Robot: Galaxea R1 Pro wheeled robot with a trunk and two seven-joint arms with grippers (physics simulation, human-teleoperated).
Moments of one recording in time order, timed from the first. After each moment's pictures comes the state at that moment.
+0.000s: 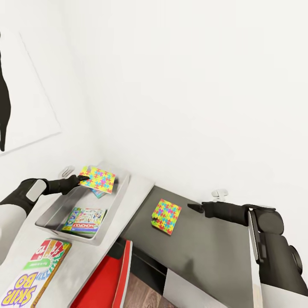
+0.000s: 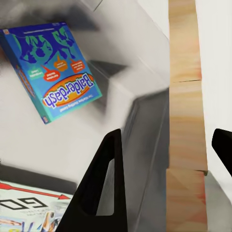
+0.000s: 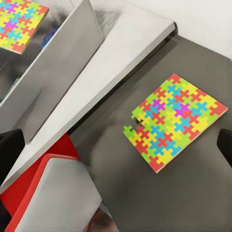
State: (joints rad) left arm -1.13 0.41 -0.02 -0.37 0.63 0.73 -0.40; right arm -0.51 -0.02 -0.25 -1.61 0.28 1.04 1.06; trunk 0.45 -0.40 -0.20
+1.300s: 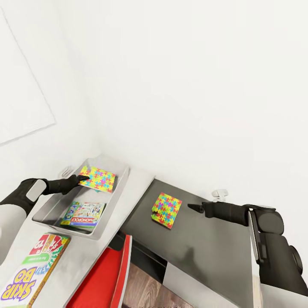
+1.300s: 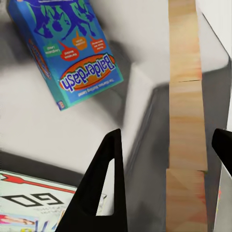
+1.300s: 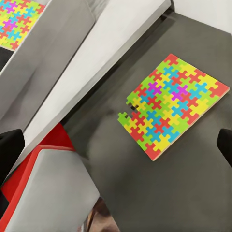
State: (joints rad) left arm -1.13 0.41 -0.02 -0.37 0.63 0.73 -0.40; right arm -0.51 -0.02 -0.25 -1.61 0.28 1.04 1.06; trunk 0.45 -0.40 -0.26
